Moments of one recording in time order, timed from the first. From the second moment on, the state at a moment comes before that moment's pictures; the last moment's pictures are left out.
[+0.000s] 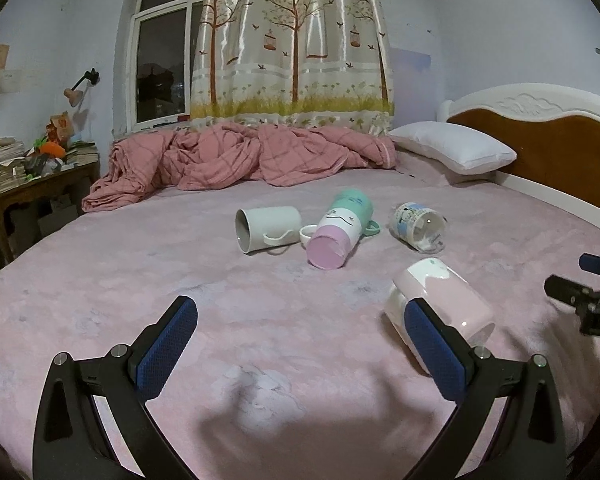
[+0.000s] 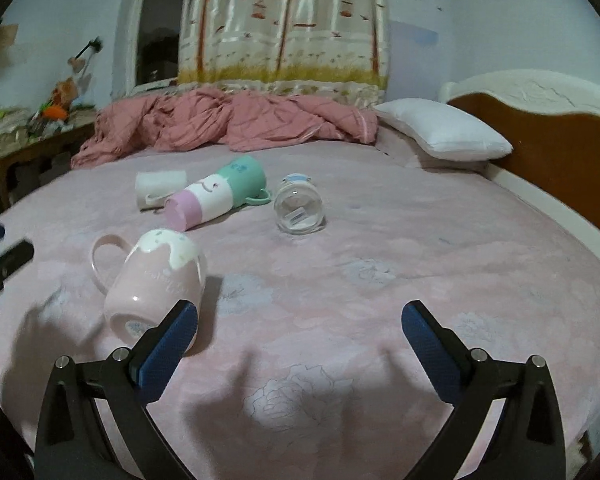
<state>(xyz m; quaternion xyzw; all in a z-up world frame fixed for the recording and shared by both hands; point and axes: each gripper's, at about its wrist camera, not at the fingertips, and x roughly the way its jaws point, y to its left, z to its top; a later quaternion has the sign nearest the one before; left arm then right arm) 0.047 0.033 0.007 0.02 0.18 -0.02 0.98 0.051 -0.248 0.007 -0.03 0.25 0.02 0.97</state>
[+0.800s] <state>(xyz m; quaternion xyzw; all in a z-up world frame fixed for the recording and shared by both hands) 0.013 0.015 0.043 -0.03 0.14 -0.04 0.99 0.048 -0.268 0.015 0.00 0.24 -0.03 0.97</state>
